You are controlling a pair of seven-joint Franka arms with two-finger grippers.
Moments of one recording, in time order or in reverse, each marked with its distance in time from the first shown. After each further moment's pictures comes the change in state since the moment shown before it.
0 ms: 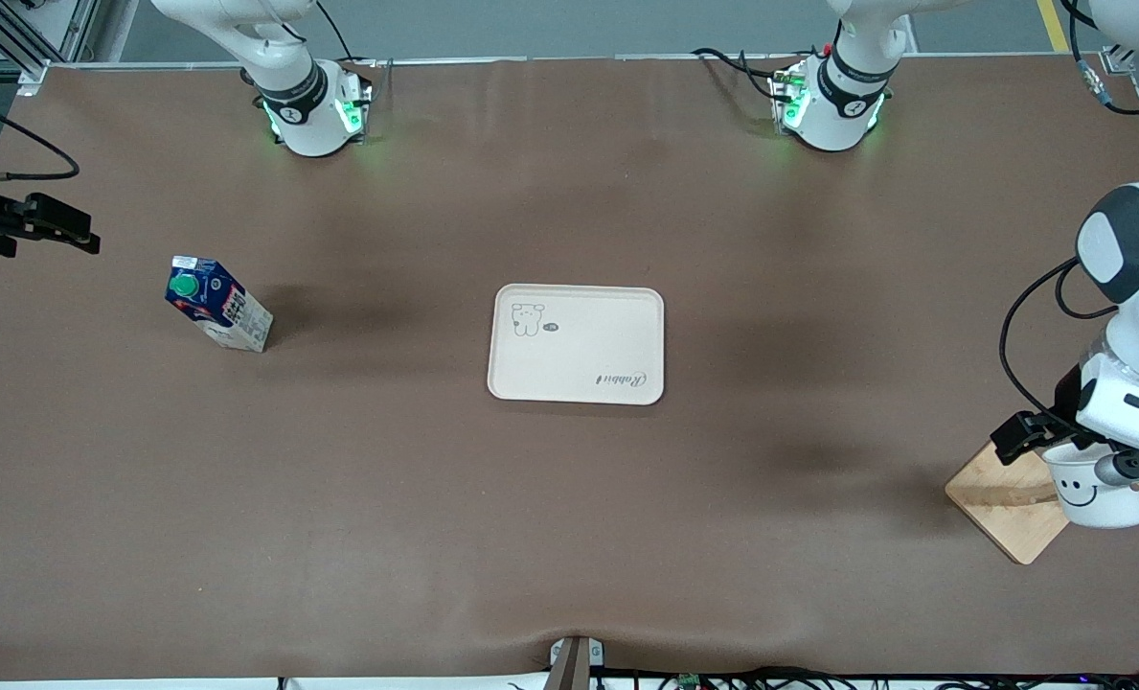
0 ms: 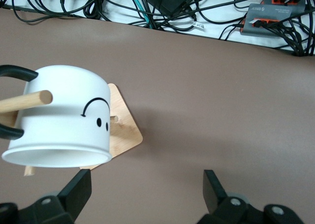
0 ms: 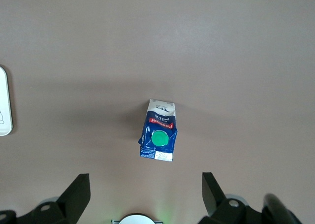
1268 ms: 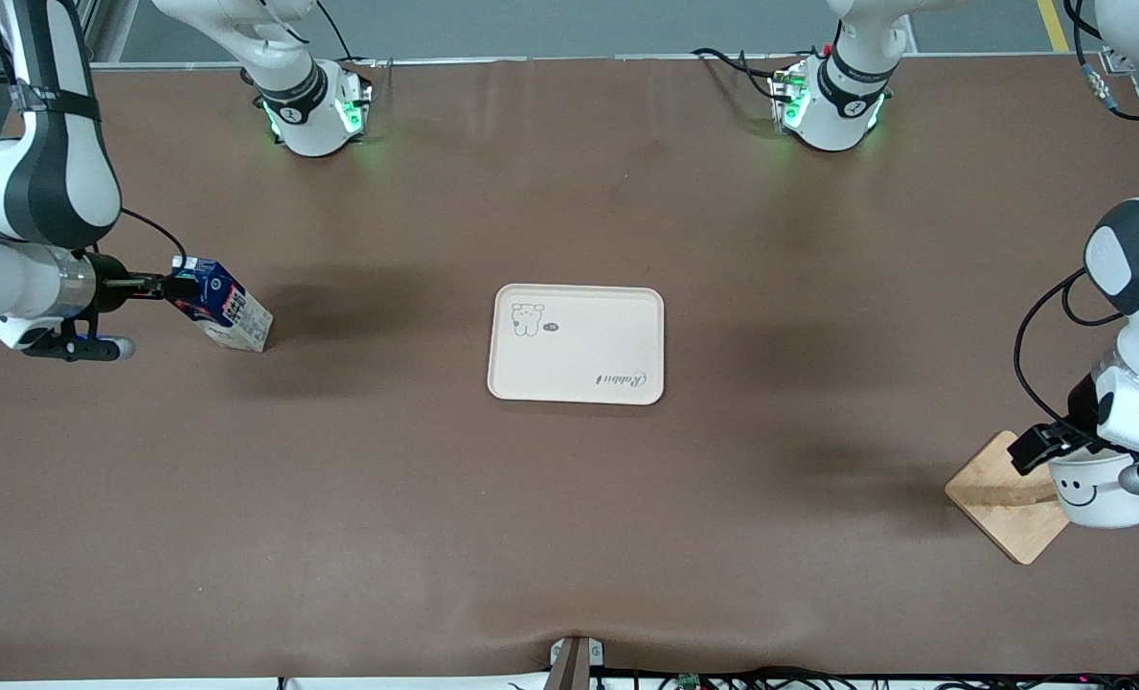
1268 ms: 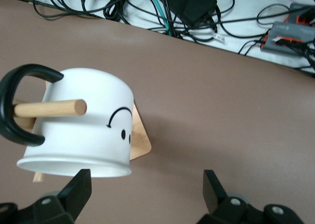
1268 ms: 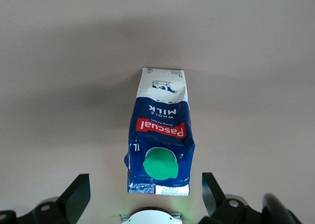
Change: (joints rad) left arm 0.025 0.018 0.008 -0.016 0.030 0.069 -0.088; right arm -0.029 0.135 -0.010 -0.330 0.022 0.203 0.085
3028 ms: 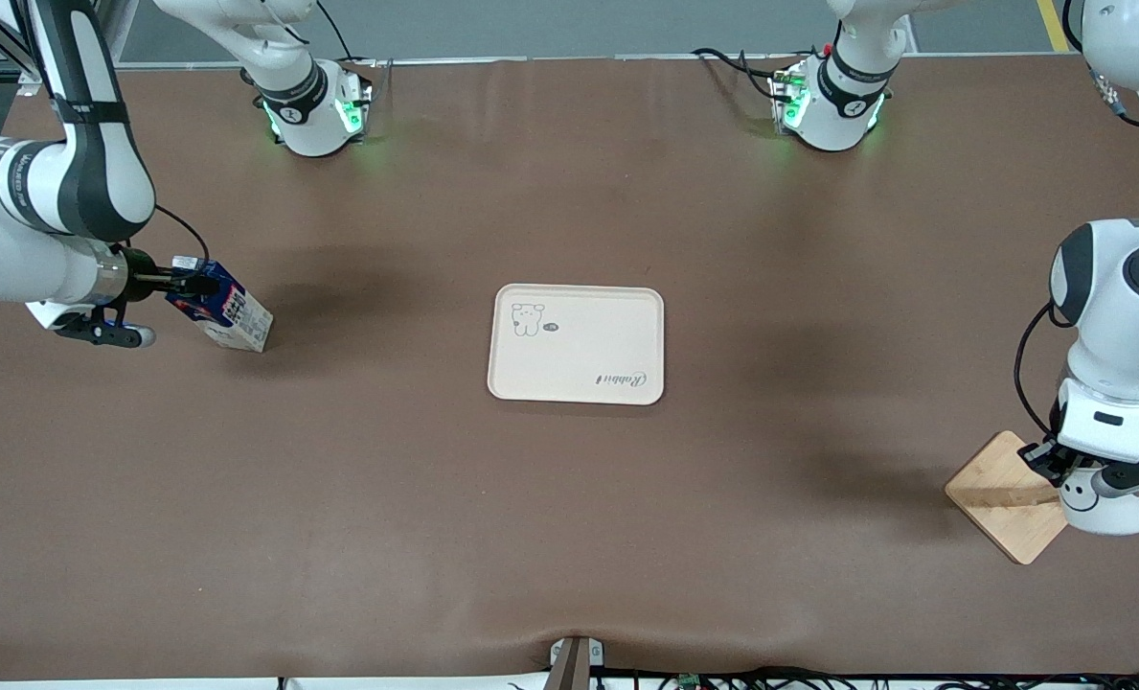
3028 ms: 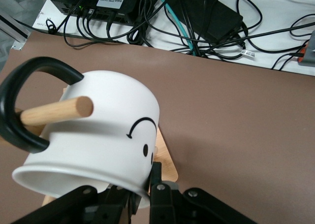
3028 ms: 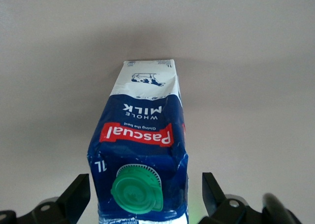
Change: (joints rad) left arm 0.016 0.022 -0.009 -0.090 0.285 0.174 -0.167; right arm -0.037 -0.050 0.002 -0.214 -0.002 0.183 0.063
